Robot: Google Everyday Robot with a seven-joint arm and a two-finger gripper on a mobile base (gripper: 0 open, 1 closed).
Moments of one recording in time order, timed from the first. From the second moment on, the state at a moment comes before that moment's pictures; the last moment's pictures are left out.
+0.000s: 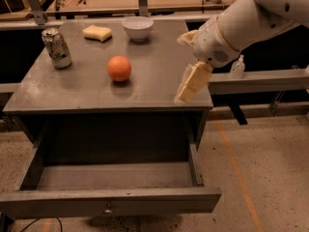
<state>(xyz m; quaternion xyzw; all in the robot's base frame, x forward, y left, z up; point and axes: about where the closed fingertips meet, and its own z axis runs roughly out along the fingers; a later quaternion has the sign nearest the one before) 0.558 -0.059 0.938 -0.65 0.67 0.13 0.33</state>
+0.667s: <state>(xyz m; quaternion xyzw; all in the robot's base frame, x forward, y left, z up) 0.587 -0.038 0.929 -0.63 0.67 0.15 0.37</state>
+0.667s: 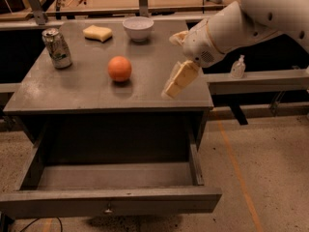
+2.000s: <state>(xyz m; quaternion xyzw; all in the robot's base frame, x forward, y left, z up) 0.691 0.083 0.875 -0.60 0.66 0.25 0.39</state>
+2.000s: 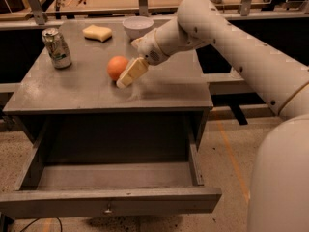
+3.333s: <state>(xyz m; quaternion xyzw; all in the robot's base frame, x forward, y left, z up) 0.678 0.085 0.866 -0.60 0.64 0.29 0.37</state>
